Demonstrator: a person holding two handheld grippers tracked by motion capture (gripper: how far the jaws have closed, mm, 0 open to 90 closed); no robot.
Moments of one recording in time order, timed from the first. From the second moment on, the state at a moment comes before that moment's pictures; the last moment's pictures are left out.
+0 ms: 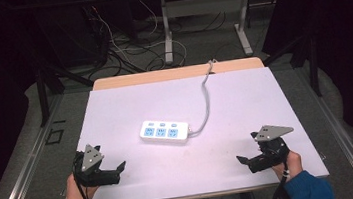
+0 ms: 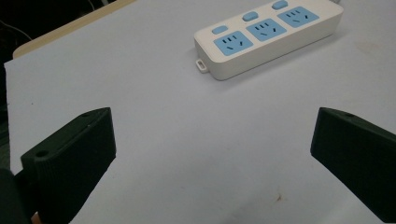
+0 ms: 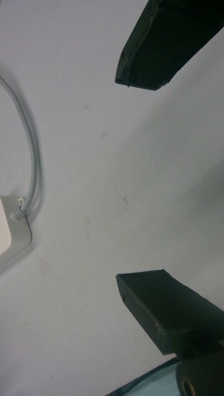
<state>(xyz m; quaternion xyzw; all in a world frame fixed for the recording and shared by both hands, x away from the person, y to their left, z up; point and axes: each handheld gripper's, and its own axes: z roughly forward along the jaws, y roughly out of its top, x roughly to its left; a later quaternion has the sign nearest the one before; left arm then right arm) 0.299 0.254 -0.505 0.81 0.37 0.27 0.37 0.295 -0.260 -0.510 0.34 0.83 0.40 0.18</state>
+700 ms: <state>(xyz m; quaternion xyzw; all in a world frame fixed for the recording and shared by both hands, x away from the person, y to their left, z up) 0.324 0.242 -0.504 0.81 0.37 0.27 0.37 0.296 -0.261 -0.510 0.34 0.83 0.40 0.18</state>
